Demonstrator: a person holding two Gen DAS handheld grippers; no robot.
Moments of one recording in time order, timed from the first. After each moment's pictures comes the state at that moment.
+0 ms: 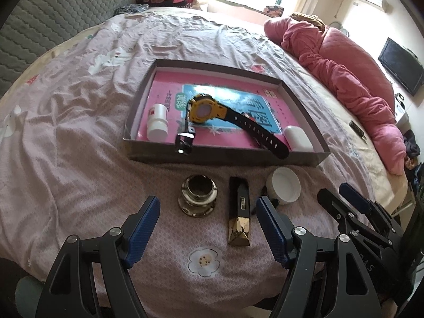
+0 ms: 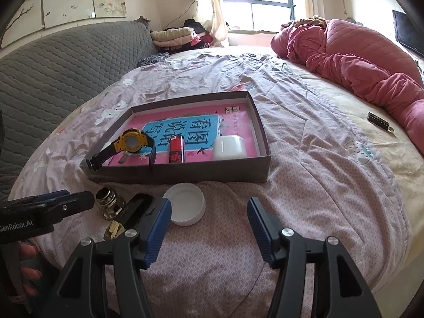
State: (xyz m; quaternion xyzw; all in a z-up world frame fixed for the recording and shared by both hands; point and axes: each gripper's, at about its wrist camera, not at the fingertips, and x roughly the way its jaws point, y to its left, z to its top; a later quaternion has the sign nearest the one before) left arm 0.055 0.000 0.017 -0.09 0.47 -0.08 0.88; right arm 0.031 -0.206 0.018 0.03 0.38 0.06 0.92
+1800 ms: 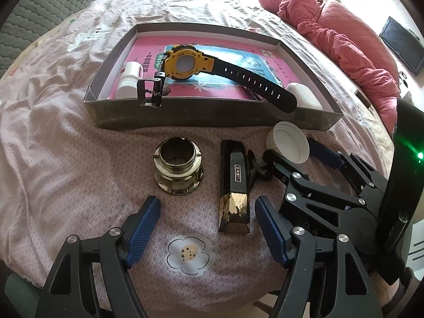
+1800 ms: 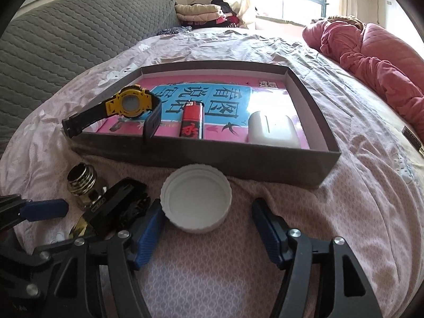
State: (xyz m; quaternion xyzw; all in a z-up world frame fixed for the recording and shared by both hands) left arm 0.066 -0.024 -0.029 -0.05 0.52 -0.10 0.84; right arm 0.088 -0.173 -0.039 -0.03 0.41 0.11 0.90
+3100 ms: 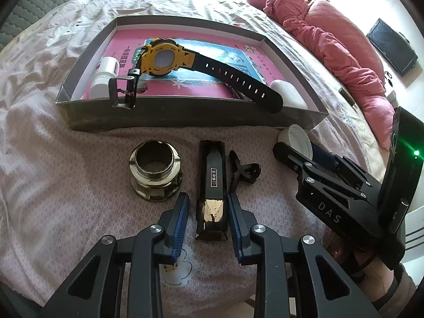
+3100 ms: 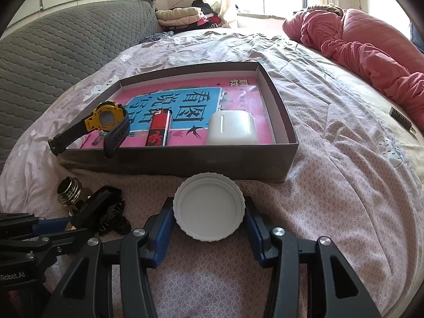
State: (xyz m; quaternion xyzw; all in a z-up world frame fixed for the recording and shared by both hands) left arm 0.075 -0.027 -0.035 -0.08 0.53 -0.15 0.83; right arm 0.085 -0.208 -0.035 0.01 0.42 0.08 0.90
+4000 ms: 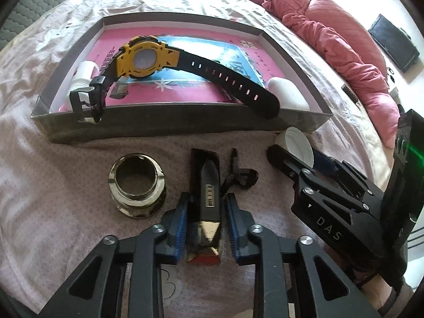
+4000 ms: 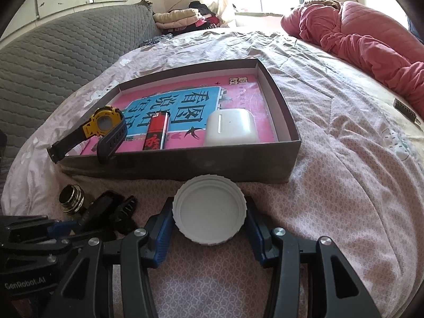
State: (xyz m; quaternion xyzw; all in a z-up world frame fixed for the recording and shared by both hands) left arm 0.095 -0.052 -0.042 -0.07 0.54 -0.15 0.82; right arm 0.092 -0.212 -0.039 0.03 0.42 0.08 0.90
